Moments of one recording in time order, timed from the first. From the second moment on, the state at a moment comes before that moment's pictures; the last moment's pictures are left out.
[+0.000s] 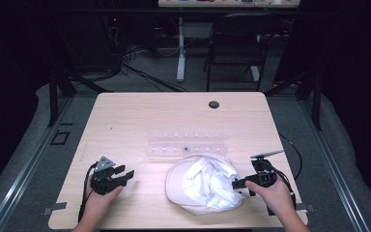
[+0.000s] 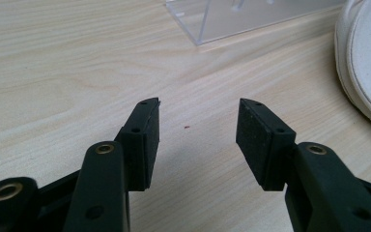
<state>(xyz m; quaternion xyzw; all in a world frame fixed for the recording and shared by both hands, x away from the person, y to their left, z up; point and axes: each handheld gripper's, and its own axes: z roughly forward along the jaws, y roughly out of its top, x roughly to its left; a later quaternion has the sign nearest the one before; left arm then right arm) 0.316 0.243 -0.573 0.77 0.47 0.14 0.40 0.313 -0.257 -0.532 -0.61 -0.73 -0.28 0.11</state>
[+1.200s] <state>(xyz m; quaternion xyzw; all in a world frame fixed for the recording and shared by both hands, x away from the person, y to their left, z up) 0.316 0.244 -0.572 0.77 0.47 0.15 0.40 0.322 -0.244 -0.511 -0.62 -0.72 -0.27 0.14</state>
